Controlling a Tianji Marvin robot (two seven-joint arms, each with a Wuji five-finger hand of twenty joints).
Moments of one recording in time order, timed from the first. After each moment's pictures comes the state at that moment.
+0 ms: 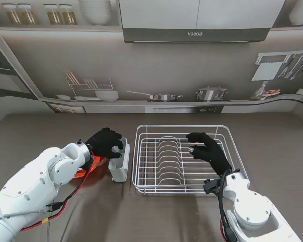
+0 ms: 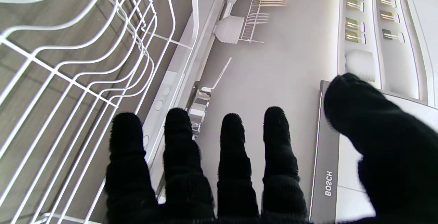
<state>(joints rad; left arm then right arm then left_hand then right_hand) 1.16 -1.03 -1.01 -1.25 0.88 -0.34 -0.09 -1.69 -1.17 1.35 -1.72 0.07 -0.08 -0.03 0.76 -0.44 0.57 -0.04 0.83 0.22 0.26 0.44 0.56 0.30 0.13 0.46 0.33 0.30 0.27 0.51 0.10 0.24 0.23 0.64 0.32 -0.69 1.11 -0.11 0.41 -0.12 0.74 0.28 0.46 0.01 0.62 0.35 0.62 0.23 0.18 0.30 0.32 0.38 0.55 0.70</state>
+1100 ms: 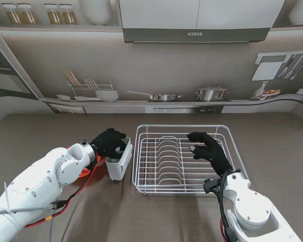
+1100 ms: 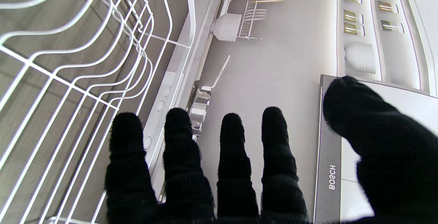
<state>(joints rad) 1.10 -1.04 -0.92 -1.17 0.86 -0.35 -0.01 -1.69 -1.17 1.35 -1.73 0.10 -0.07 -0.03 0.90 -0.51 0.46 -0.07 0.94 0.10 0.65 0.45 0.57 0.34 0.09 0.45 0.34 0.30 0.29 0.51 0.14 0.24 0.23 0.64 0.32 -0.66 1.10 -0.11 0.41 -0.10 0.74 0.28 0.46 0.01 0.62 0.35 0.62 0.23 0.18 0.30 0.32 0.38 0.55 0.71</state>
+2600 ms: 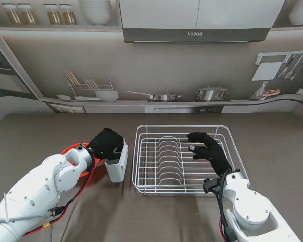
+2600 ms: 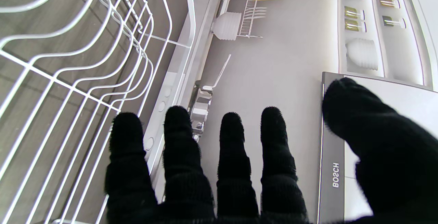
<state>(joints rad) 1.18 -1.05 -0.99 -1.20 0.94 -0.38 0.12 -1.68 -1.18 1.34 -1.72 0.12 -0.06 -0.04 0.85 -0.57 0.63 -0.10 0.99 0.13 0.81 0.61 0.72 0.25 0.32 0.72 0.42 0.31 0.48 0.64 0.06 0.24 0.72 0.58 0.32 -0.65 1.10 -0.11 0.41 -0.09 0.74 0.28 0.47 0.01 0.62 0.35 0.64 0.24 0.18 0.30 0.32 0.38 0.55 0.71</state>
